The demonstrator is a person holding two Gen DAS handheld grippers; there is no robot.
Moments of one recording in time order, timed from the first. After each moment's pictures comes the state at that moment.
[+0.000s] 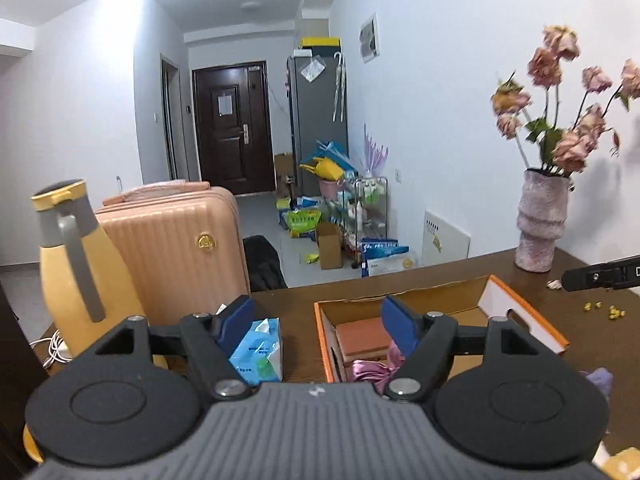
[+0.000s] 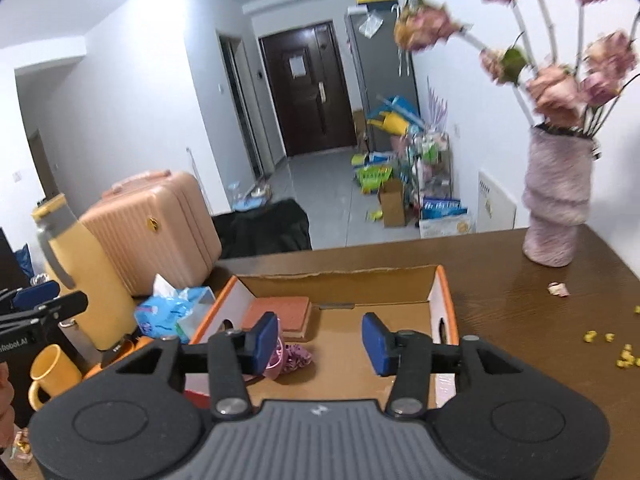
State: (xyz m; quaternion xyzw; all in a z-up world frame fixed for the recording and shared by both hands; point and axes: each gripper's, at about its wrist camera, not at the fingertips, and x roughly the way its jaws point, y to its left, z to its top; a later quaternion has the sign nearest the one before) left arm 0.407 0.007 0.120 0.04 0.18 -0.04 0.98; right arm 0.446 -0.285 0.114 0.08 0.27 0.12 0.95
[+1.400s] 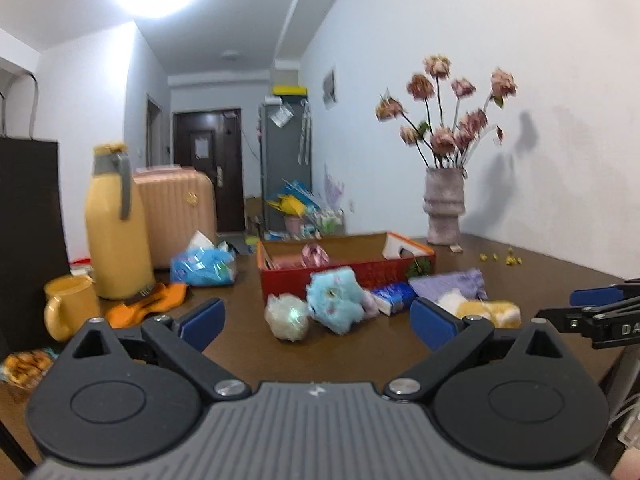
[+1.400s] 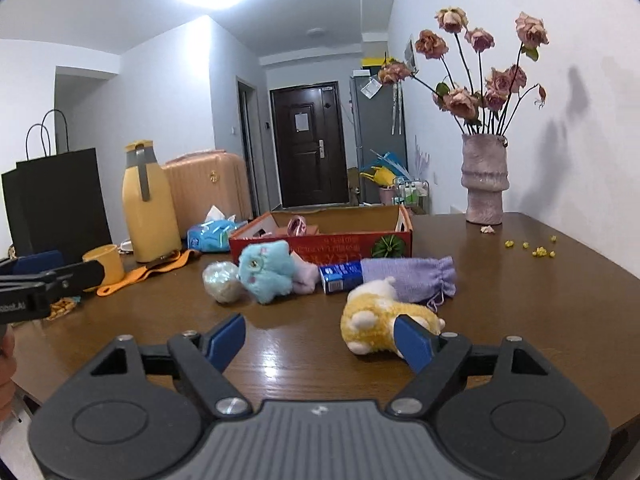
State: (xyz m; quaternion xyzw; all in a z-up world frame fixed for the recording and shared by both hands) left arm 0.121 -0.016 -0.002 0.03 0.11 -0.10 0.99; right arm 0.118 -0.284 -0.020 0.04 0.19 0.10 0.98
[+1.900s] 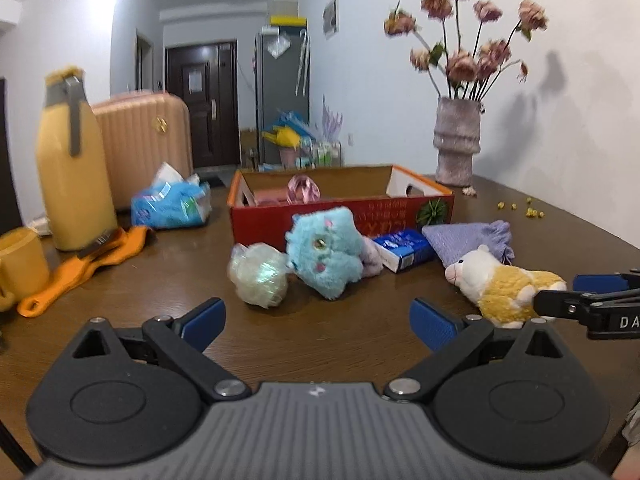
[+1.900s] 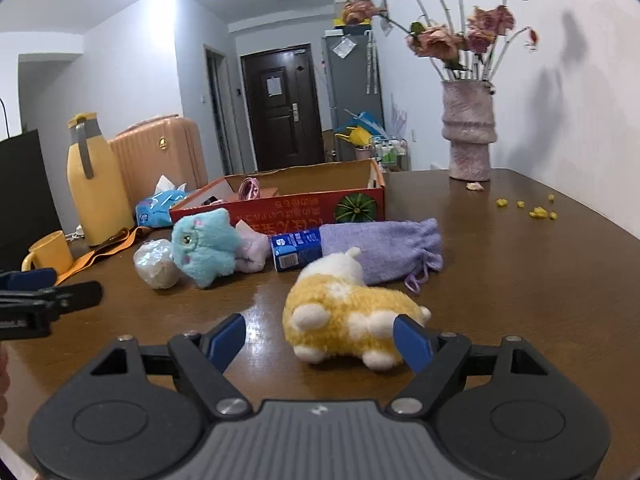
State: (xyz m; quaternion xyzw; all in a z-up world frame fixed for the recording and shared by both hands) left arm 0.234 -0.046 -0.034 0.03 0.22 -0.10 0.97; right arm 0.220 -0.301 -0.047 0.04 0.24 0.07 0.97
